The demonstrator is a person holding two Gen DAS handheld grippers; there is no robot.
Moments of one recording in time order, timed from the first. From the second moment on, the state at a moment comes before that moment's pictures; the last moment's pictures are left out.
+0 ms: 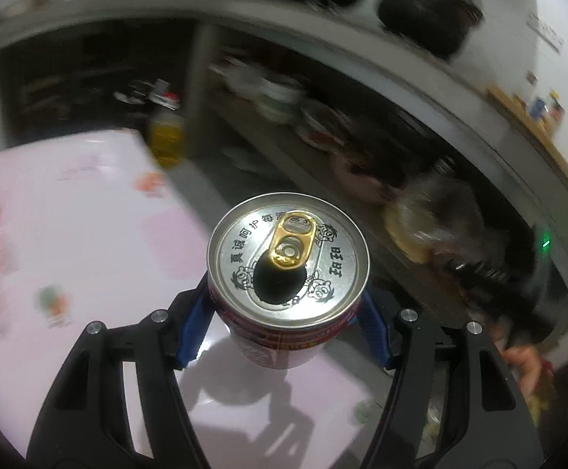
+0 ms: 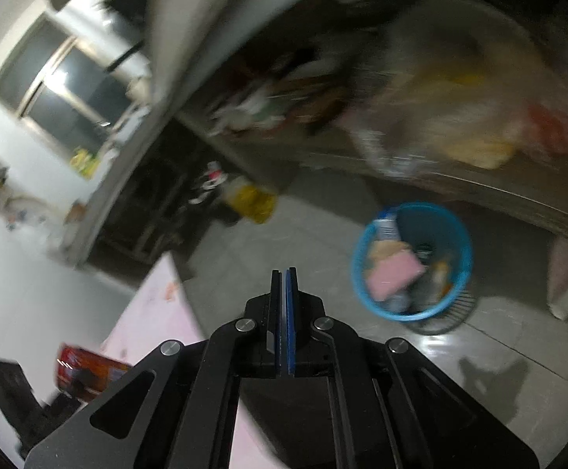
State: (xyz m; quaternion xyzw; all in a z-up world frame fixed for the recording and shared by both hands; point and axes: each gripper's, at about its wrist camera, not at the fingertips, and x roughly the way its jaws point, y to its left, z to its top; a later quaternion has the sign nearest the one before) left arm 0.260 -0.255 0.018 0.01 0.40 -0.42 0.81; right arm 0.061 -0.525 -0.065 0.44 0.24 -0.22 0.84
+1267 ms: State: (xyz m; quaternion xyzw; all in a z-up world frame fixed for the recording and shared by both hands) left arm 0.256 -0.012 0.021 -0.04 0.41 -0.23 0.88; right arm 0.350 -0.294 -0.010 0.23 0.40 0.20 0.87
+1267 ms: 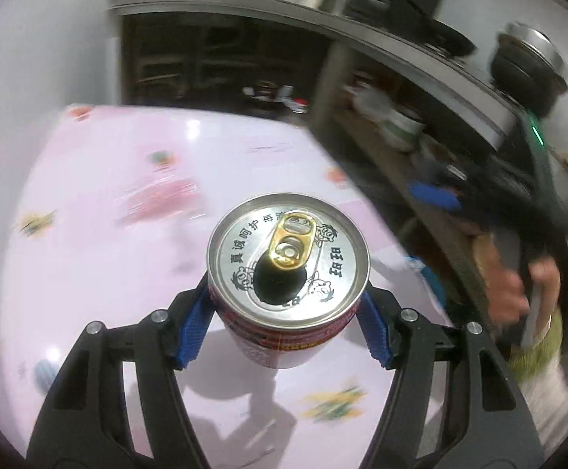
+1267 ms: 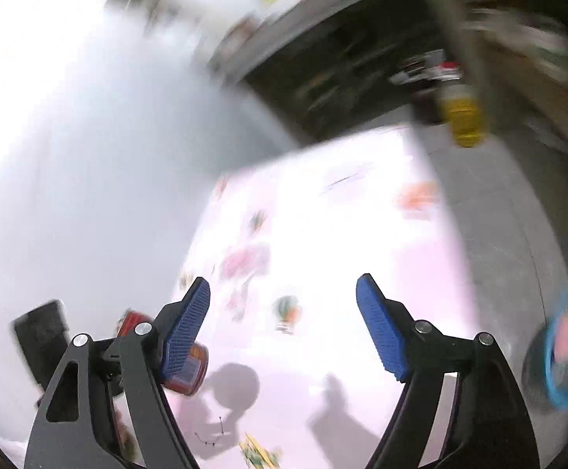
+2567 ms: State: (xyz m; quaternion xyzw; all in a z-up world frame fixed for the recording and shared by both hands) left arm 0.278 -0.040 0.026 -0.06 0.38 -0.30 0.87; right arm 0.314 -0.319 0.003 0.10 0.34 0.01 0.93
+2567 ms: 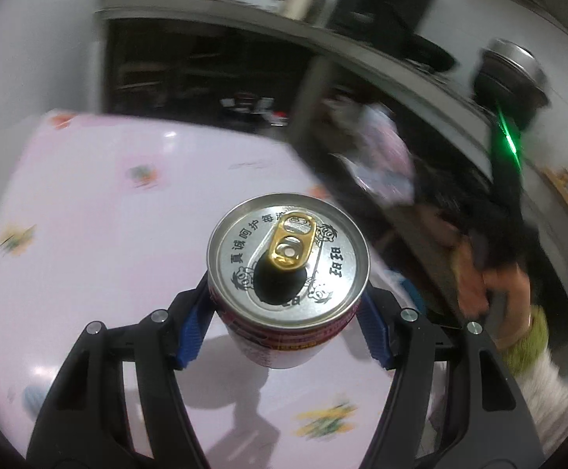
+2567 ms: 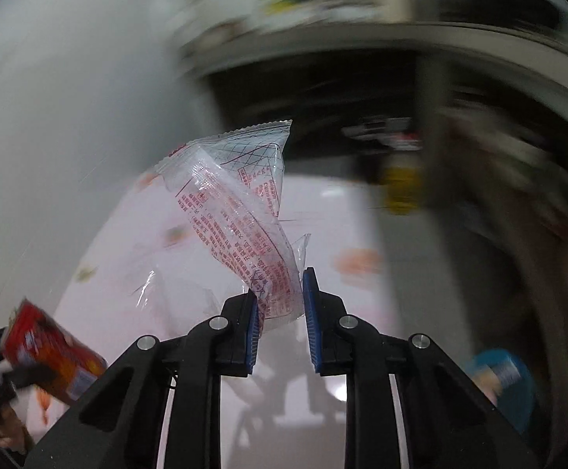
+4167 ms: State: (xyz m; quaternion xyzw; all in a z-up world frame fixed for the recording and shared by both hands) left arm 0.281 -0.498 -0.085 0.15 0.48 -0.48 0.72; right arm 0.092 -0.619 -0.333 0.41 0.34 -0.38 0.75
